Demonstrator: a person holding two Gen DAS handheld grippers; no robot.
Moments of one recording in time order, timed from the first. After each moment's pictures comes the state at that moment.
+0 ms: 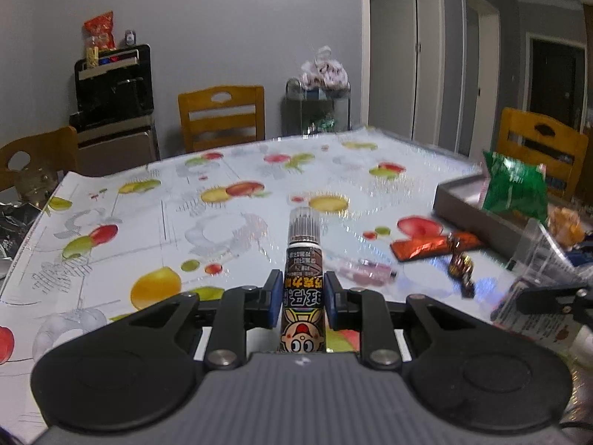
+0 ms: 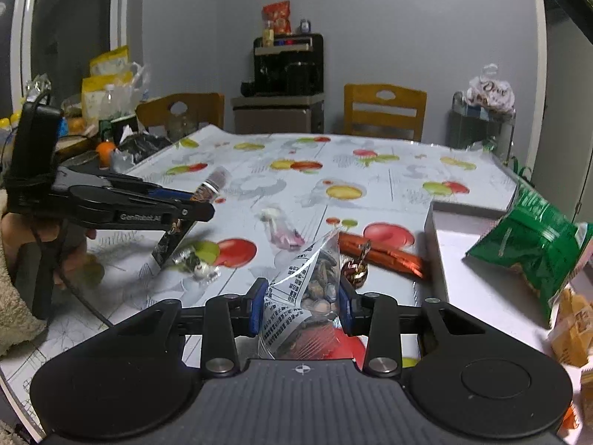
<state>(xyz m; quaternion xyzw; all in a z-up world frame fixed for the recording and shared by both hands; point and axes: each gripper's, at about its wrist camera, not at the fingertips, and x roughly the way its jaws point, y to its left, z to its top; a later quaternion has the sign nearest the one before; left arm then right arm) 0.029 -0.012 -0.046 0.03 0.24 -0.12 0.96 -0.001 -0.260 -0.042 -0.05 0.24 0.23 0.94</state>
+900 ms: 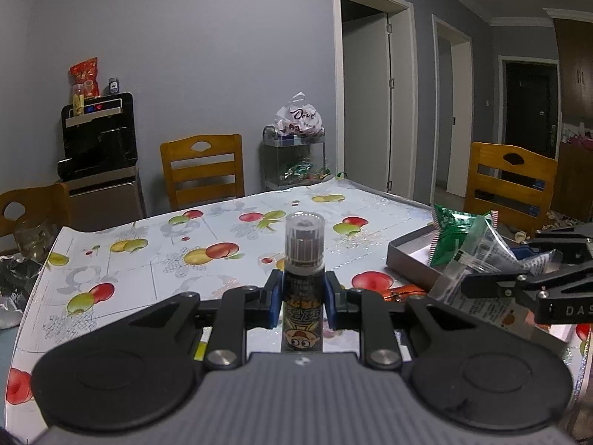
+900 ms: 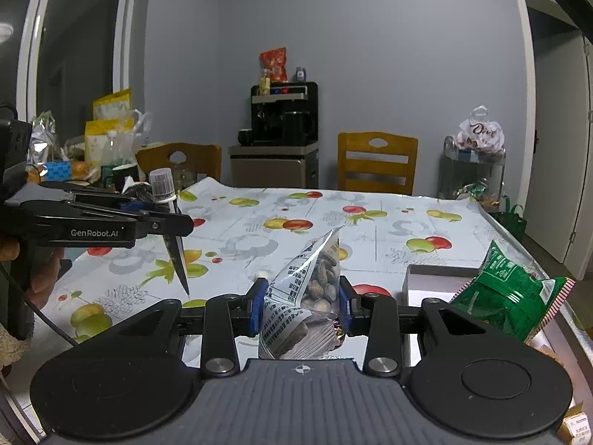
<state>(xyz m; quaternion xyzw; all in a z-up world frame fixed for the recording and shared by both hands) -0.019 -0.034 0.020 0.04 0.18 -0.15 0.97 -0.010 -0.282 -0.002 -0.03 0.18 0.23 0.96</state>
